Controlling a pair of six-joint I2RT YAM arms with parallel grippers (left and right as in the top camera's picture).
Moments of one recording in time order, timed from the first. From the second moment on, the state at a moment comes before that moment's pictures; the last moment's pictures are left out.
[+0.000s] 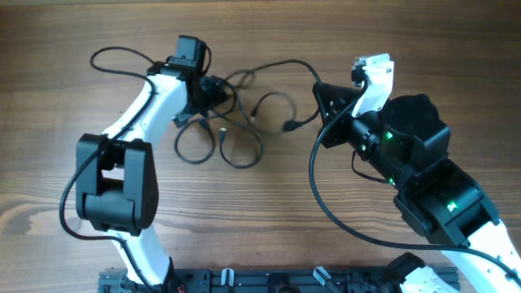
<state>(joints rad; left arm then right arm) -0.18 1.96 1.41 -0.76 -0.03 -0.70 0.57 1.03 1.17 -0.44 0.02 0.40</state>
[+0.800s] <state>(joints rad) 0.03 1.96 1.41 -0.80 0.08 -0.71 0.57 0.90 1.17 0.04 0.53 -0.01</state>
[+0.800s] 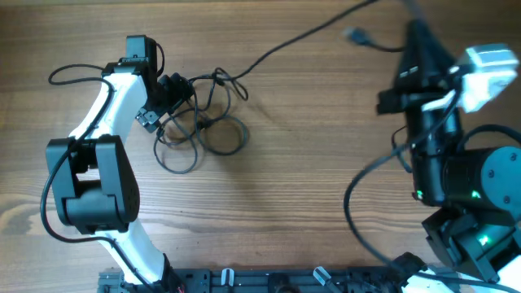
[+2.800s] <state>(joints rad) 0.13 1.96 1.41 -0.82 0.10 -0.71 0.42 1.67 1.17 -0.56 -0.18 0.13</state>
